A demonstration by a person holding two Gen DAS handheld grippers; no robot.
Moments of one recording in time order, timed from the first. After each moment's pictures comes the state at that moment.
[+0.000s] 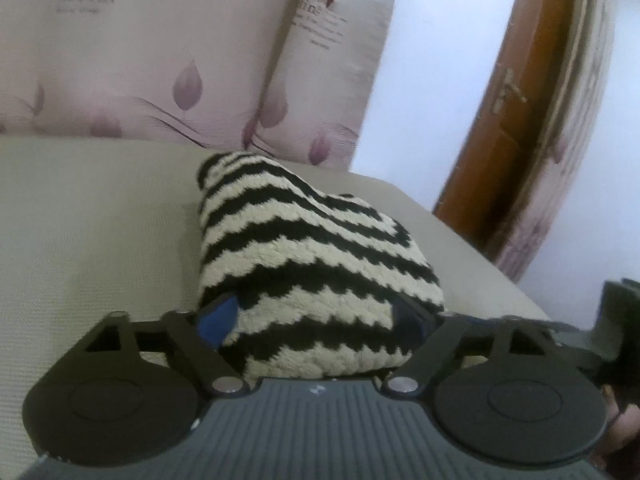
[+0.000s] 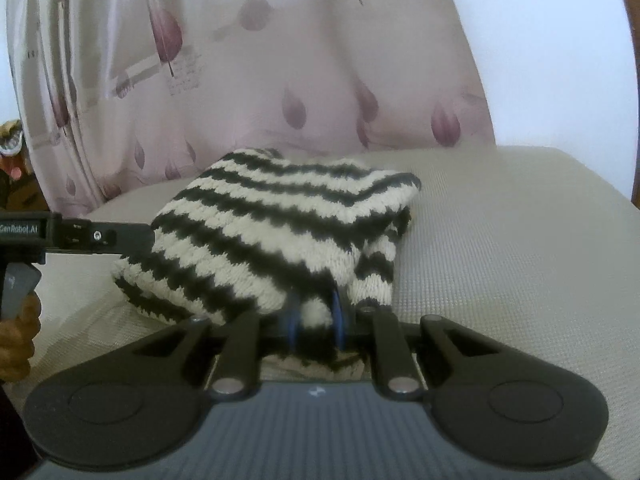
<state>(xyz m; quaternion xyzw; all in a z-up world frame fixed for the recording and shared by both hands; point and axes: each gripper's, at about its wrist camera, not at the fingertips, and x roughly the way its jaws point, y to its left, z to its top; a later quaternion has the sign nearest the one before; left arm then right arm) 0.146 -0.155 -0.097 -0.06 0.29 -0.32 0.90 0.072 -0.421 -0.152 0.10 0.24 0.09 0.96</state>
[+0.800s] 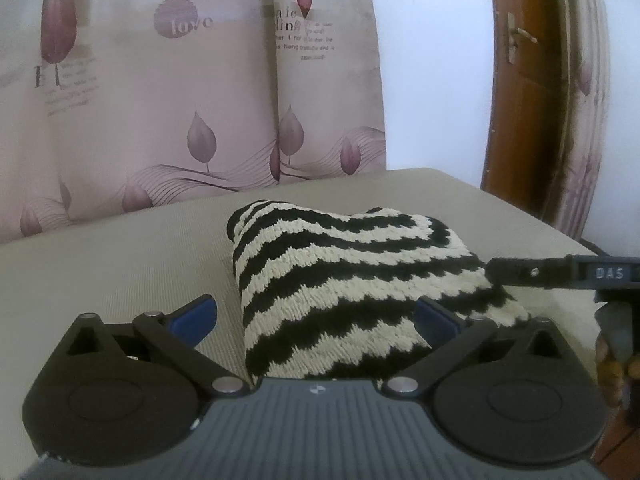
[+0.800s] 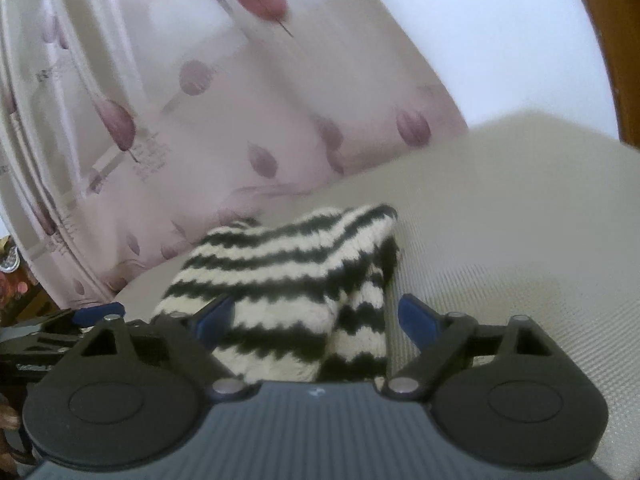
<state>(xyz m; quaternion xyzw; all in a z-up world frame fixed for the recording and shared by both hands) 0.145 -0.191 -0.072 0.08 0.25 -0.26 0.93 0.102 -0.451 -0.141 0.25 0.22 0.06 0.94</state>
